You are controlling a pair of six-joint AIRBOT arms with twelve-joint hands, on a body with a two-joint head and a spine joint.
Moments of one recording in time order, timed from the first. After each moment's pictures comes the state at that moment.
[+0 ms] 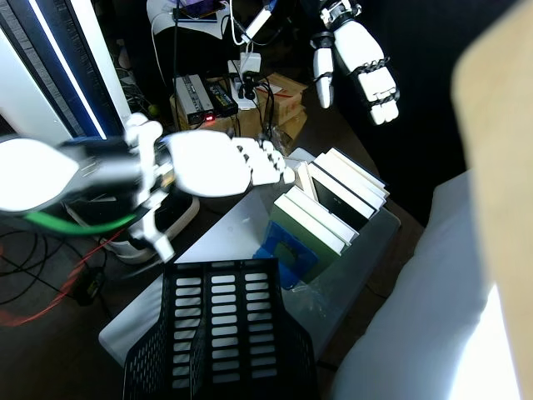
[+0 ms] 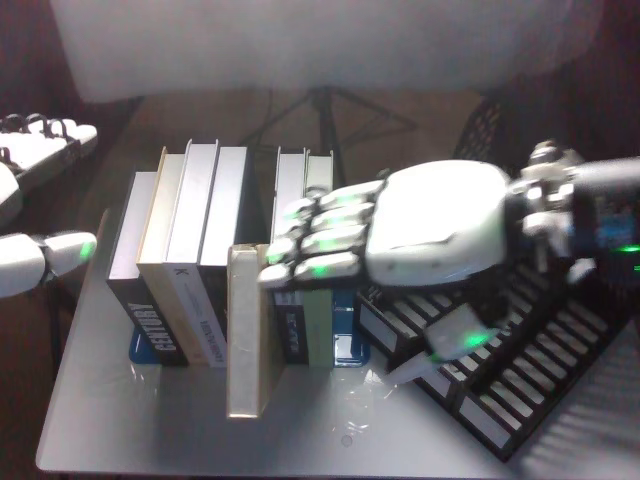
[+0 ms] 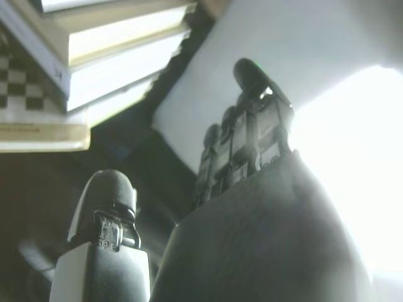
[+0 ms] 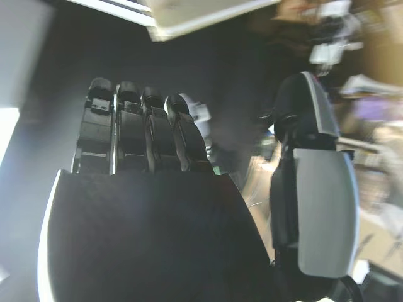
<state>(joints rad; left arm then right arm) 0.86 -0.92 1.21 -0.30 -0.96 0.72 -0.39 -1.25 1.23 -1.24 0.45 -0.08</state>
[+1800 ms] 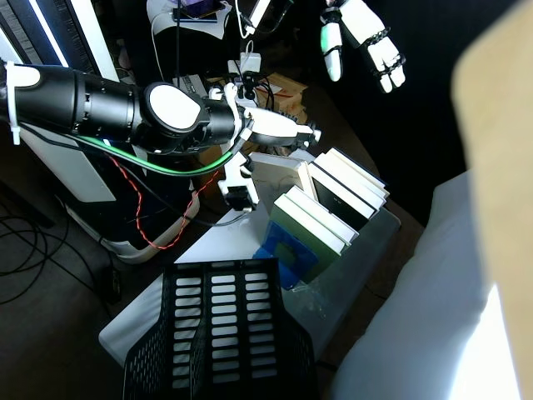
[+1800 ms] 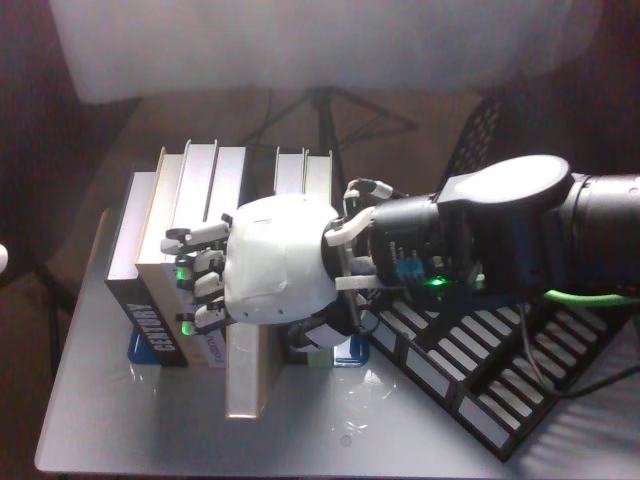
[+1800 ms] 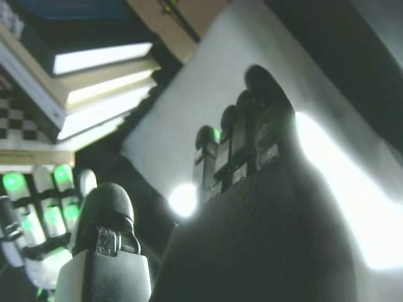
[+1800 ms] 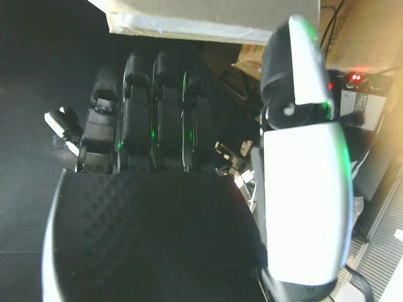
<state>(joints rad) 1.13 -0.85 1.16 -0.50 -1.17 0.66 -0.34 -1.57 1.37 -1.40 0.26 -0.26</state>
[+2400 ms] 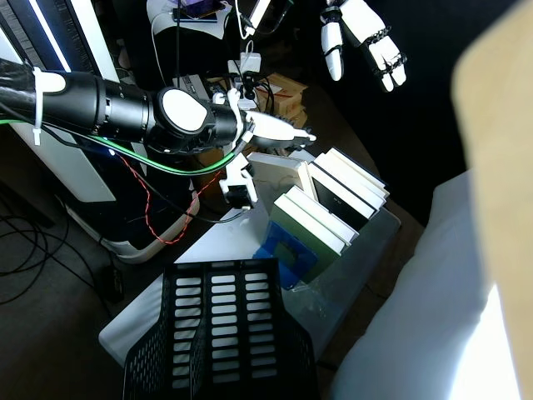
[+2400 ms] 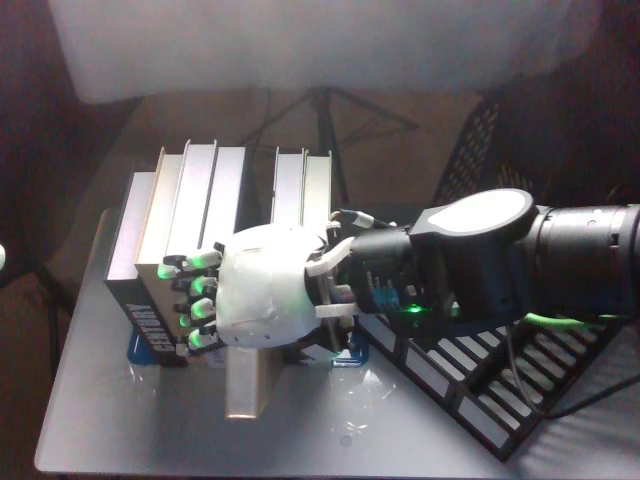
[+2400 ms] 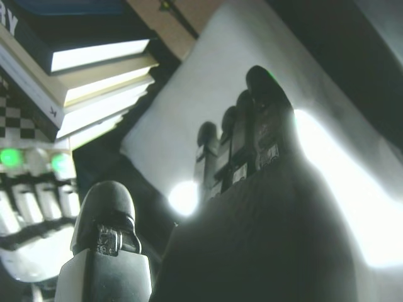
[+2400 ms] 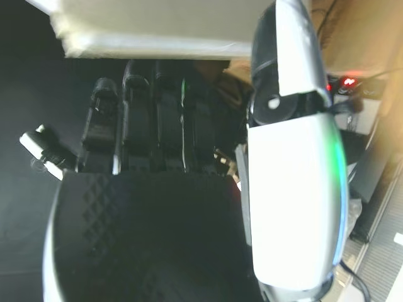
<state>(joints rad) 1.13 -0.85 1.16 -0.50 -1.17 0.66 -0.38 -1.64 1.42 -1.39 0.21 -0.27</state>
